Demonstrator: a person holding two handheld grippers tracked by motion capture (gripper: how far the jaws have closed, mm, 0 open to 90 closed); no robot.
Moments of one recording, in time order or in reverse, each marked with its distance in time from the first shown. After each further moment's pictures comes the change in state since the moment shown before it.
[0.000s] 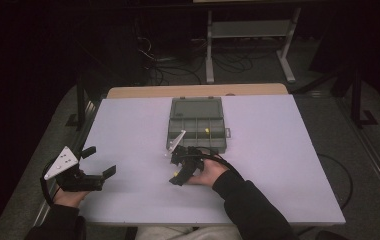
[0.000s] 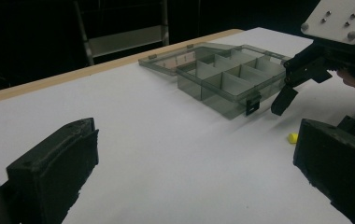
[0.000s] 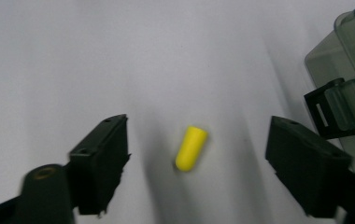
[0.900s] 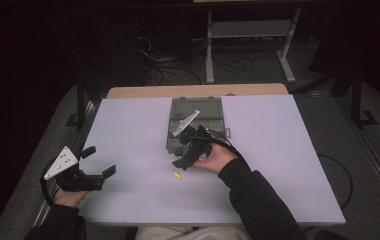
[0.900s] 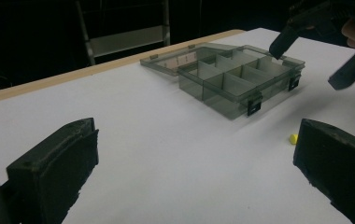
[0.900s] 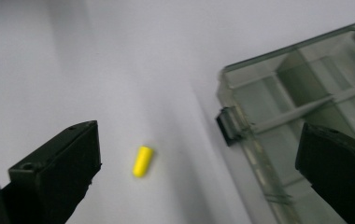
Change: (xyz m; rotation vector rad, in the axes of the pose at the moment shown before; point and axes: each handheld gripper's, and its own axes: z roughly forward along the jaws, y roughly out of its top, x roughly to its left) left arm 0.000 0.000 0.000 0.000 0.005 -0.001; right arm -0.021 0.009 -0.049 -0.126 -0.073 0.075
